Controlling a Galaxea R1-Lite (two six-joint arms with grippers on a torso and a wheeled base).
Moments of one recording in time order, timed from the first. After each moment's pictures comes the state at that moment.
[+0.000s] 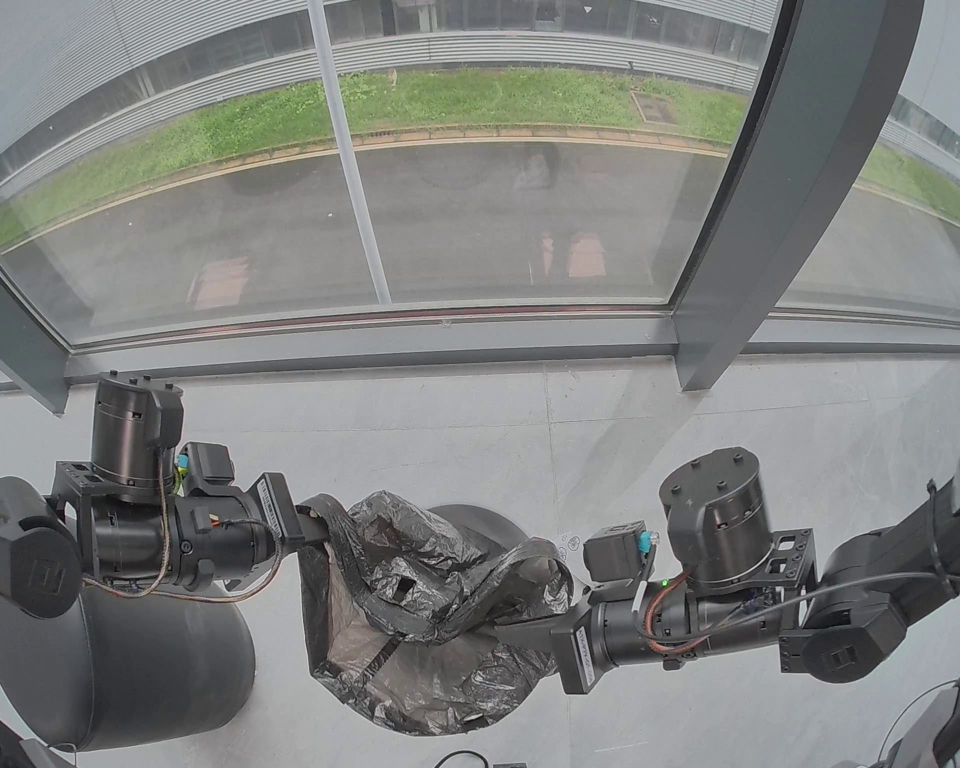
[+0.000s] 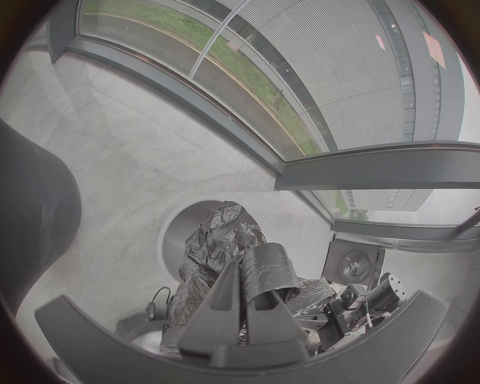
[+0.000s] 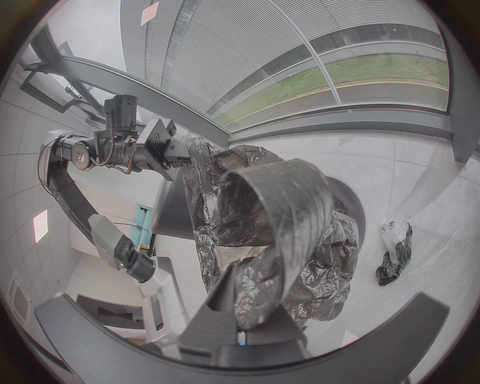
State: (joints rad) left arm -0.40 1.52 -0.71 -0.22 -0.28 -0.78; right arm 0.83 1.81 -0.70 -0.56 0.31 0.31
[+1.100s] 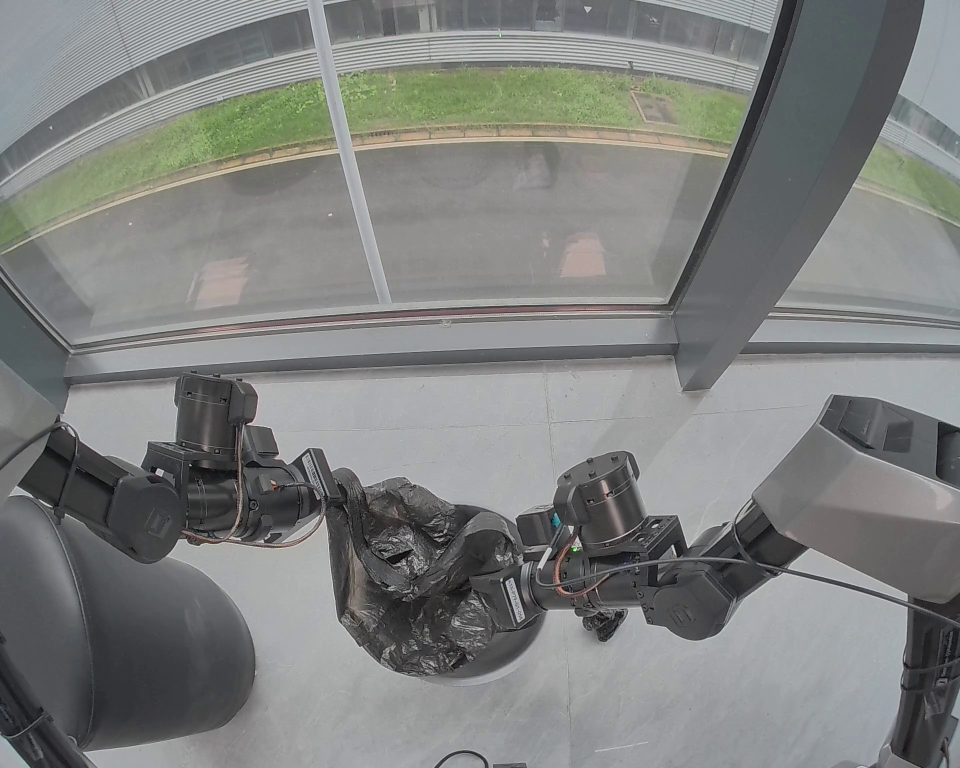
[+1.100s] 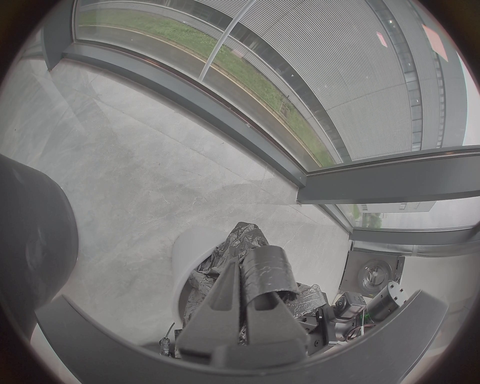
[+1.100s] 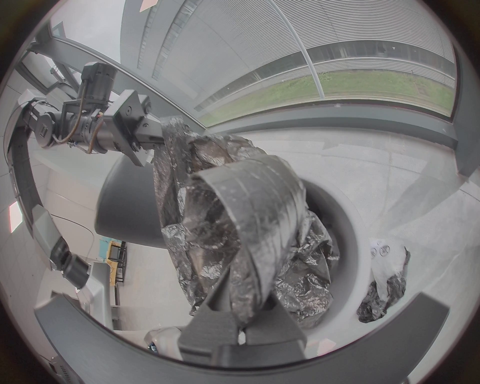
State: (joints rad) left arm -0.28 1.89 -0.87 -0.40 -0.29 -0.69; right arm 0.70 2.25 -1.02 -0.63 0.28 0.16
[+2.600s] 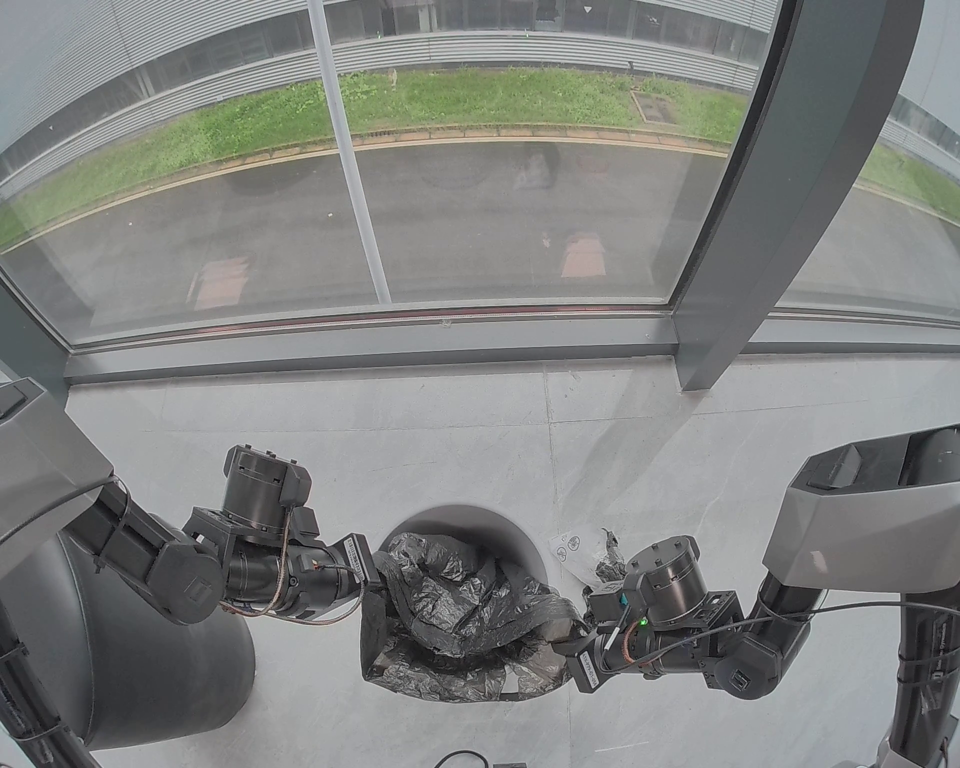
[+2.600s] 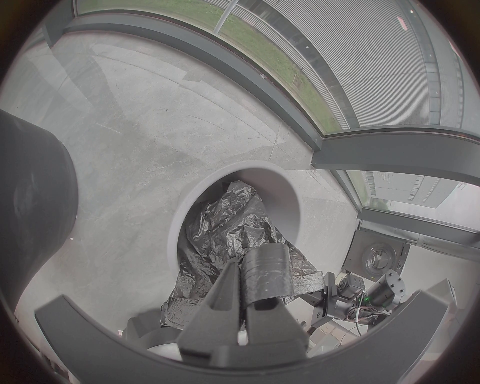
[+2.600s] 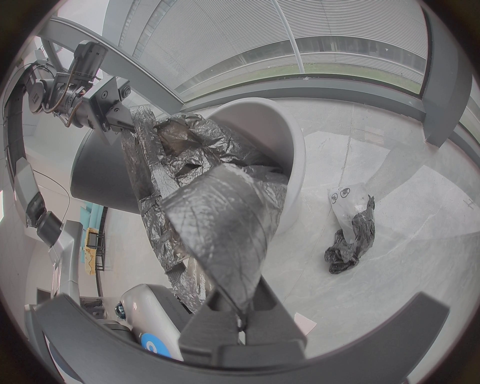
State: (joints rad) left arm -0.40 1.95 -0.72 -0.44 -0.28 -0.74; right arm 0.65 2.27 -0.59 -0.94 0.17 0.09
